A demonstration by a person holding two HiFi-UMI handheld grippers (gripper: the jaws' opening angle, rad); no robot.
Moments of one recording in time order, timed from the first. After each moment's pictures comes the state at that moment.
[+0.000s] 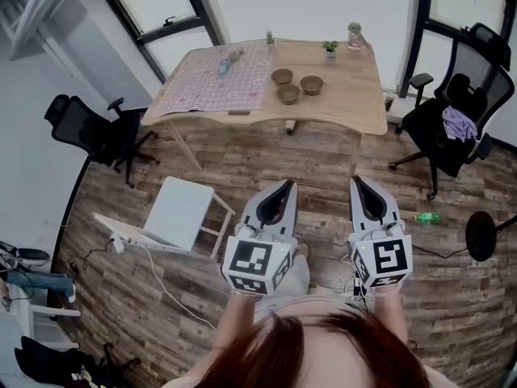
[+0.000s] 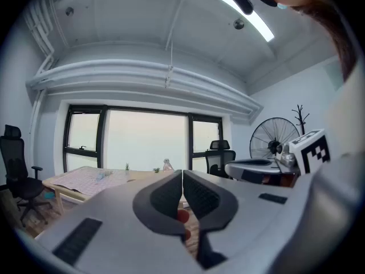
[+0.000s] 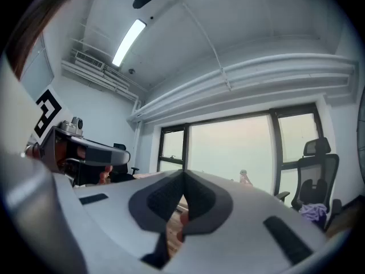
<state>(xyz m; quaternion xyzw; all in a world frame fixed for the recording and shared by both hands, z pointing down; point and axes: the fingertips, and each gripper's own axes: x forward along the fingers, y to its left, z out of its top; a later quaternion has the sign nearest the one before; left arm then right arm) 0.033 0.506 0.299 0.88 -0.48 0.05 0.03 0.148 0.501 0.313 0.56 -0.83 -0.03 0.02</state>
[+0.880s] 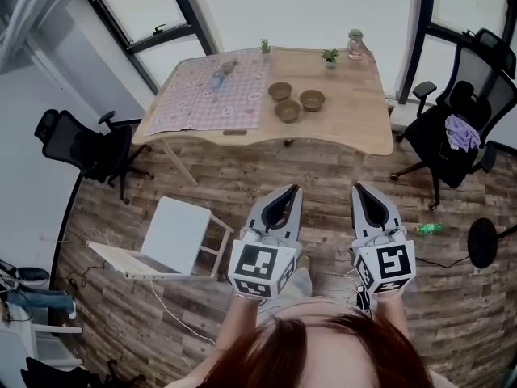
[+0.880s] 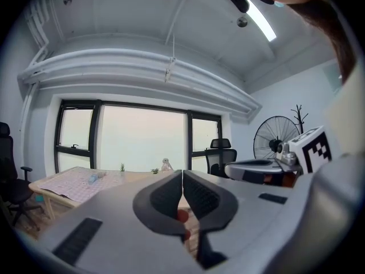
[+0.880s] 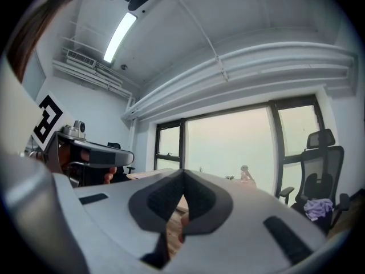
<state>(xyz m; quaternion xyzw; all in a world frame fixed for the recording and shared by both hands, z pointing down) 0.033 0.393 0.311 0.89 -0.45 0.06 0.03 0.143 0.397 0.328 0.57 -0.82 0.00 0.02</state>
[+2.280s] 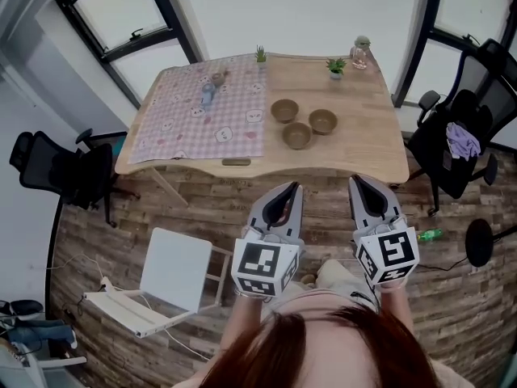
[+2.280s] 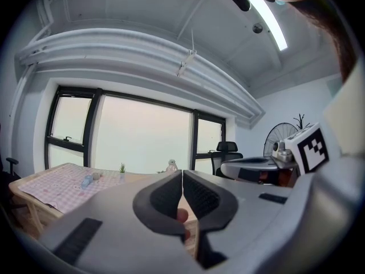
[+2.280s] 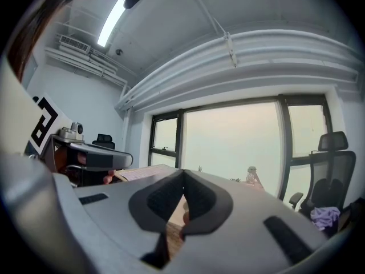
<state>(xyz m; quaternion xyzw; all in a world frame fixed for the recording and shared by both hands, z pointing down) -0.038 0.207 0.318 0.90 -0.42 0.04 0.06 0.068 0.209 0.326 0.59 -0.81 0.00 0.06</state>
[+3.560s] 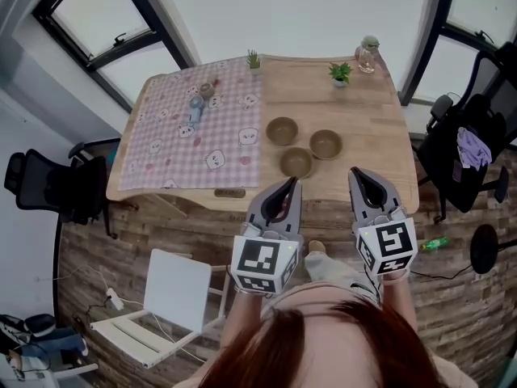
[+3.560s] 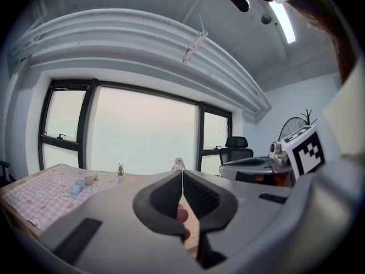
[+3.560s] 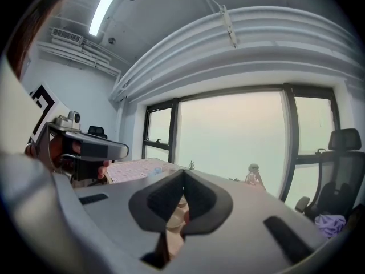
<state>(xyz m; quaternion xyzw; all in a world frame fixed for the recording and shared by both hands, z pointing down) 0.007 0.037 0.335 0.90 -0.42 0.07 0.07 0.117 0.034 0.355 0.59 -0.80 0.02 0.10</state>
